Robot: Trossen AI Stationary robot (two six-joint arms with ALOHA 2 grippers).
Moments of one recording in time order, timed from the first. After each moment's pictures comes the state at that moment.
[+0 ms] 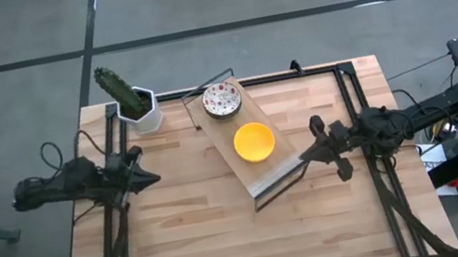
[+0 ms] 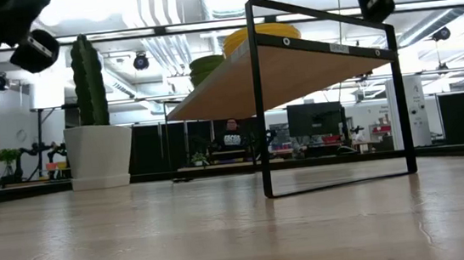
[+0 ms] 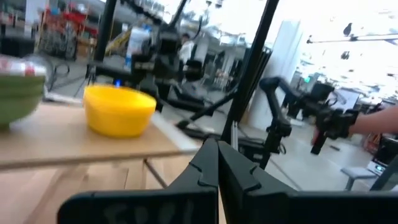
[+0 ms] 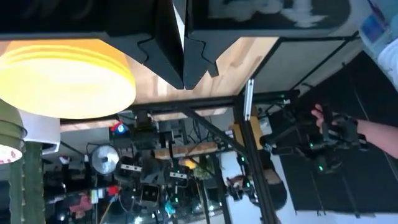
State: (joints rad) left arm -0.08 0.07 0.22 -0.09 0.11 -0.30; right arm 0.14 0.67 0.33 0.36 -0.06 0.22
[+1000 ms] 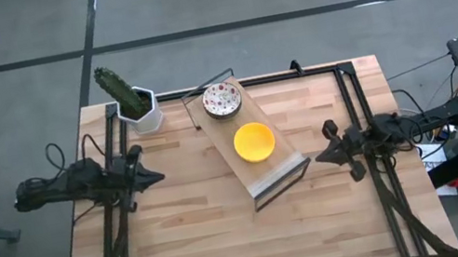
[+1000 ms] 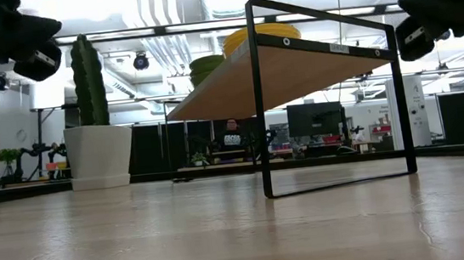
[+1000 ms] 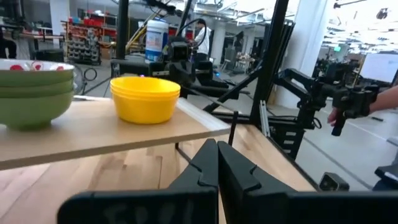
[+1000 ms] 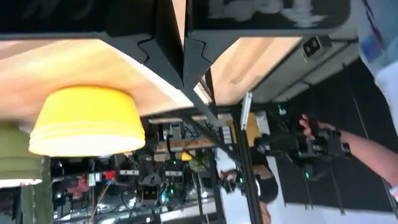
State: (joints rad) left arm -0.08 0.00 0.19 -0.15 0.05 -0.14; right arm 0.14 0.17 0.01 0.24 -0.08 0.18
